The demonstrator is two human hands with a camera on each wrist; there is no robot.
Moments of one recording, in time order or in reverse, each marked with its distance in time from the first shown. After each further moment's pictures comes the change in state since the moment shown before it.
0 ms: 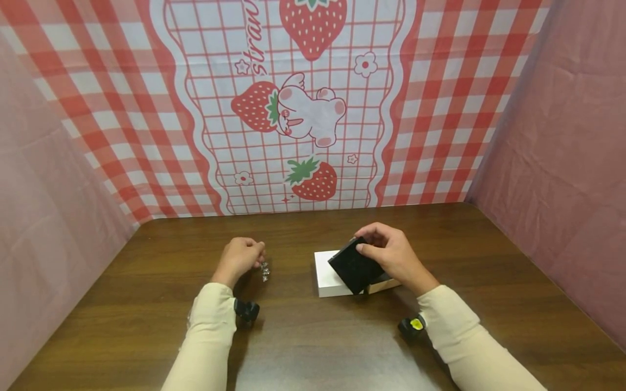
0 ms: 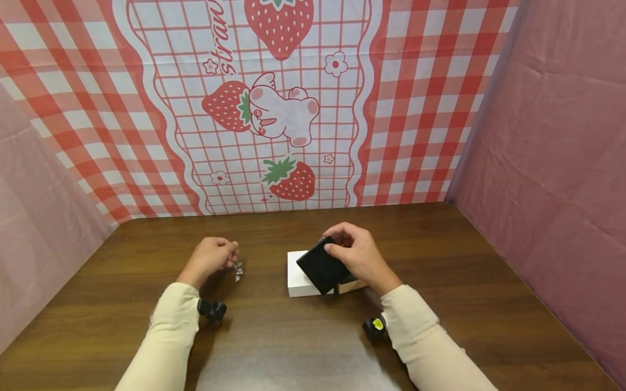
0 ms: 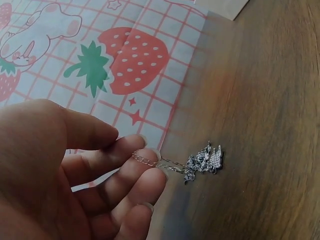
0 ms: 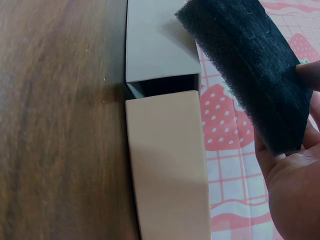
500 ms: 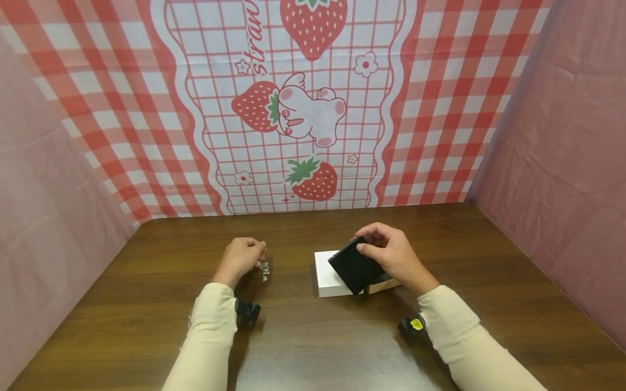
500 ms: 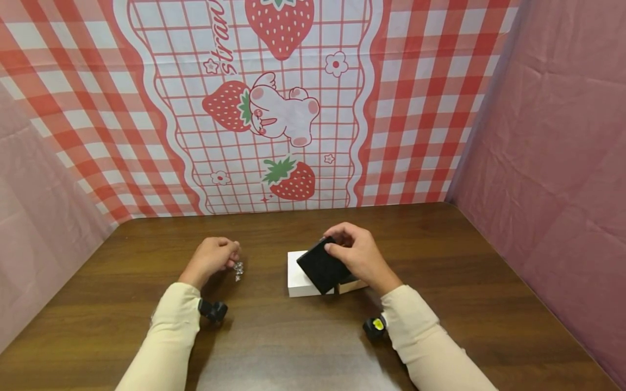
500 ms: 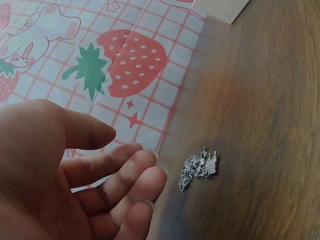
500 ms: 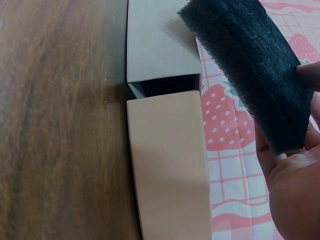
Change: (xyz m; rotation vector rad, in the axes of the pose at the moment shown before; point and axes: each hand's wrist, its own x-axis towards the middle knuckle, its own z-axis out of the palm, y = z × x) left_hand 0.001 0.000 0.002 -0.020 -0.003 -0.004; right_hand 0.000 0.000 0.001 0.002 0.008 -0.006
